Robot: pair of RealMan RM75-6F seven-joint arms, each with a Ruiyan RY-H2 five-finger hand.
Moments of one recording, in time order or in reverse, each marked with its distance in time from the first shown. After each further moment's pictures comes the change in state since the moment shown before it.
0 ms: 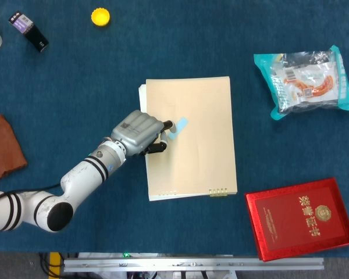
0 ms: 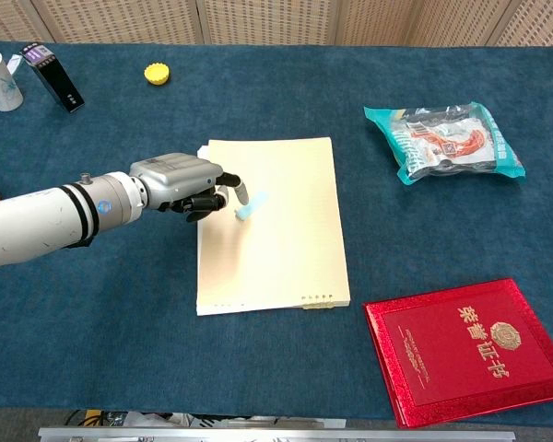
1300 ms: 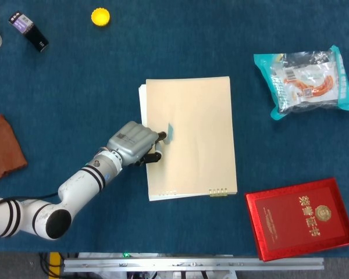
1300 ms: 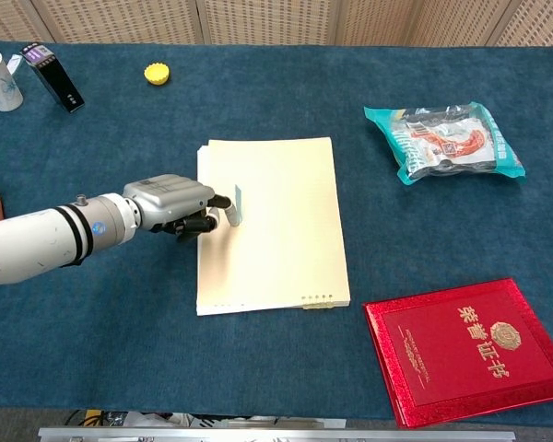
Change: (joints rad) left arm 0.020 -0.013 0.042 -0.017 -0.040 0.002 0.044; right arm -0.005 -0.004 0.000 0.007 0.002 0.006 0.001
